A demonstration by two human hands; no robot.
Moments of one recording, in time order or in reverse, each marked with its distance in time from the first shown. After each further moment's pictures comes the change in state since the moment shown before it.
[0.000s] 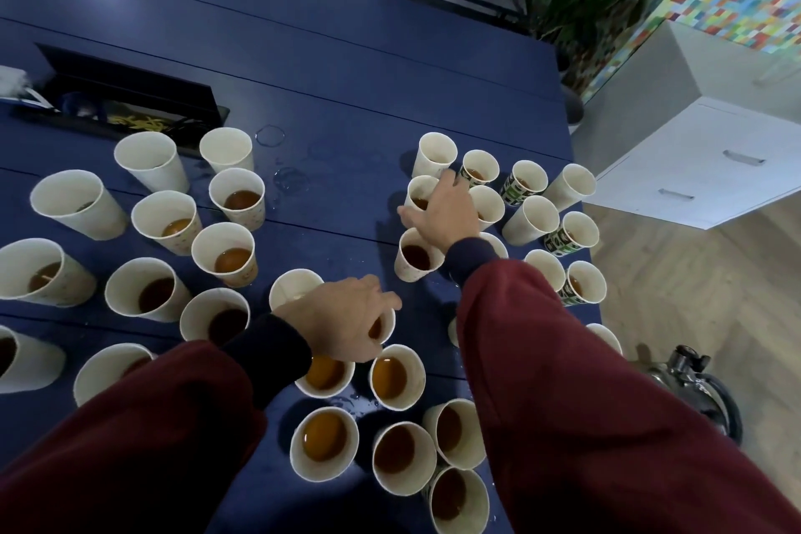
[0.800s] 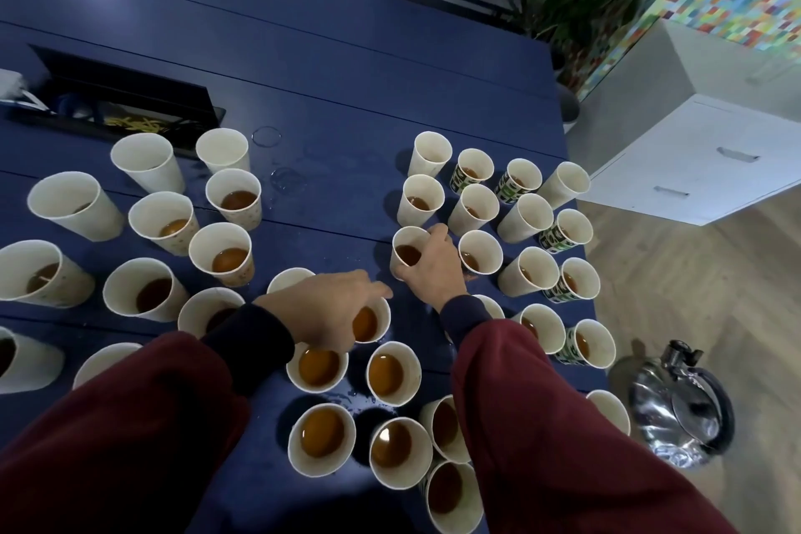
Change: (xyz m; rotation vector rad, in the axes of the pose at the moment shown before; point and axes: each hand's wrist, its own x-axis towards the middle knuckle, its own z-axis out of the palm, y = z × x) left_hand 0.000 -0.012 -0.007 -0.083 -0.098 -0.051; right_hand -0.058 0.026 0.035 0.223 -0.073 0.059
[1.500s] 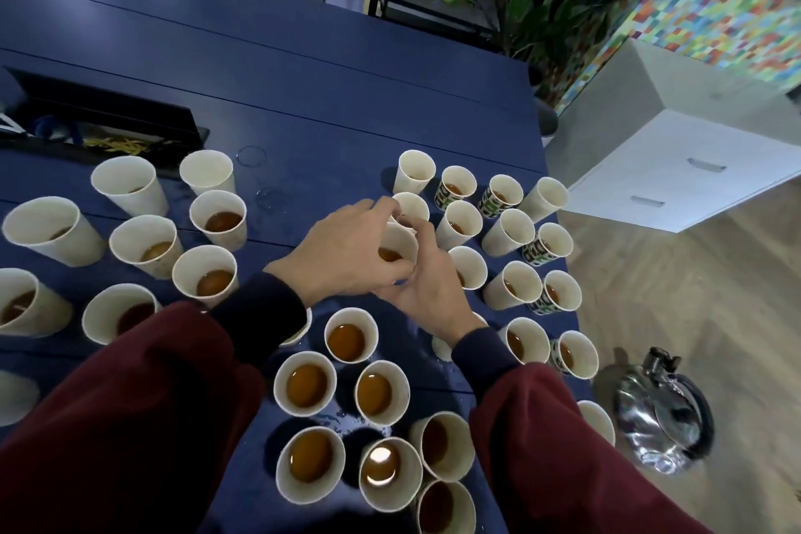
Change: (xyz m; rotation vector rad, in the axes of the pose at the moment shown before) left_hand 0.011 0.036 -0.077 -0.151 0.548 -0.049; right_hand -0.030 -0.023 -0.041 0.265 -0.018 -0.418
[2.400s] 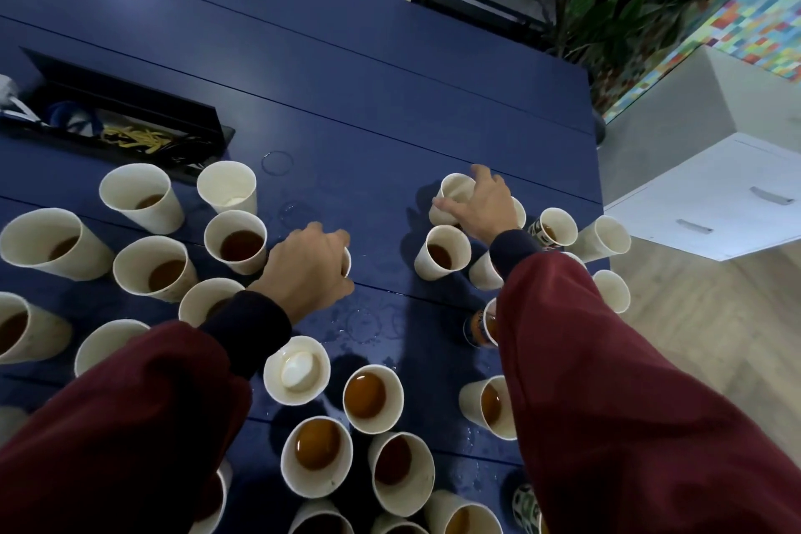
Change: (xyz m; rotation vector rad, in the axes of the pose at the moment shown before) left_hand 0.039 -0.104 0.013 0.206 -0.051 -0.320; right_hand 0.191 0.059 -0.025 -0.422 -0.040 0.383
